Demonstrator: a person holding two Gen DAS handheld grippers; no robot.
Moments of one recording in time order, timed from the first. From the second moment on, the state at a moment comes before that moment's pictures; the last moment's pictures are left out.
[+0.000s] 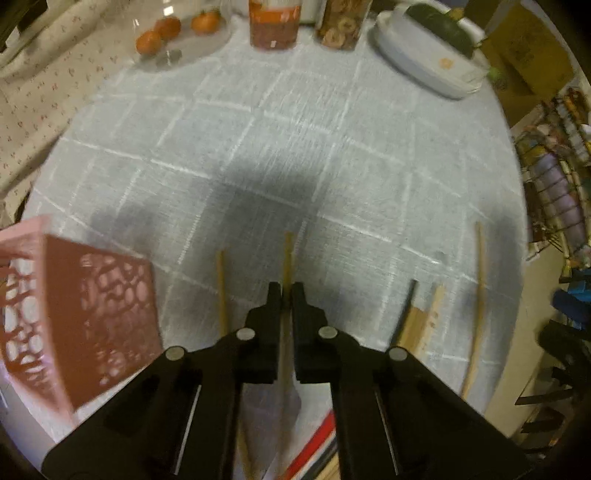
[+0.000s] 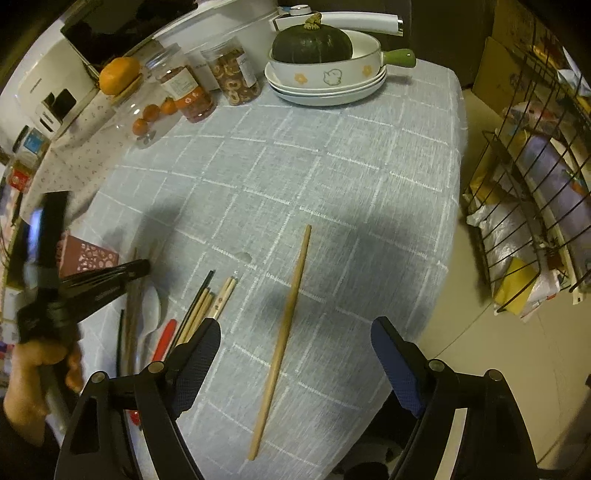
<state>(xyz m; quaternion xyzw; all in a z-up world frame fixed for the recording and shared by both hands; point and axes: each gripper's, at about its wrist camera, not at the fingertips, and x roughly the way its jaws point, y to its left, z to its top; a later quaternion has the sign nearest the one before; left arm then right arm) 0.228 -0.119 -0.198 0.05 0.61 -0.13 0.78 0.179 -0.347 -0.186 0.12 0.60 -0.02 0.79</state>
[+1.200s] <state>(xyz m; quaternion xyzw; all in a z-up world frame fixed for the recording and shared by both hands) 0.106 -0.004 -0.057 -0.03 0.41 -0.17 0.90 0.191 -0.293 -0.180 0.04 0.56 0.02 0.82</state>
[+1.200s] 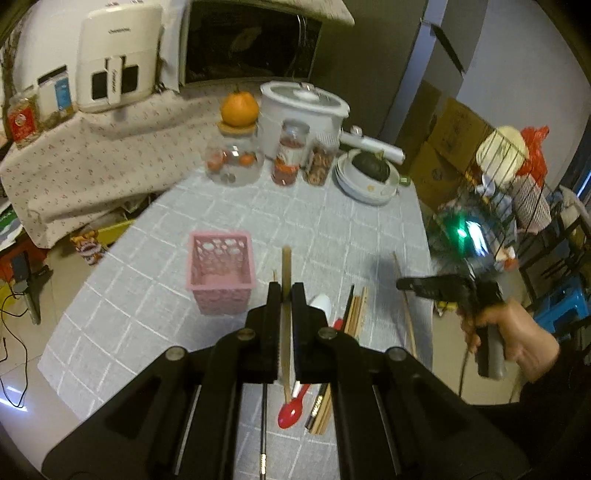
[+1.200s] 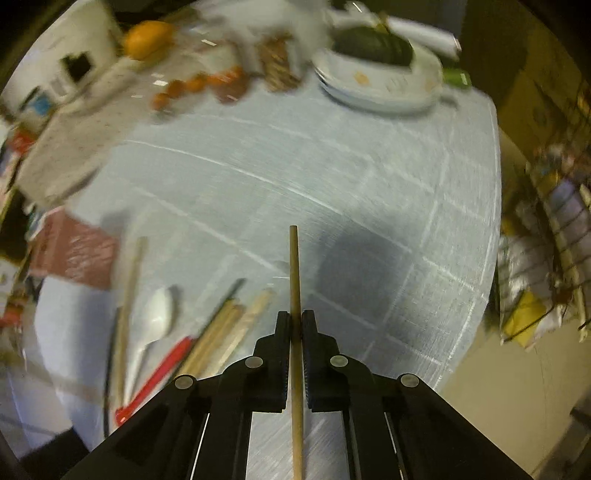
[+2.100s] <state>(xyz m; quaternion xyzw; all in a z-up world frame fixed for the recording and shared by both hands) 0.132 0.041 -0.015 -0.09 0.22 -0.07 0.97 0.156 -0.189 -0.009 0.08 0.33 0.13 0.93</state>
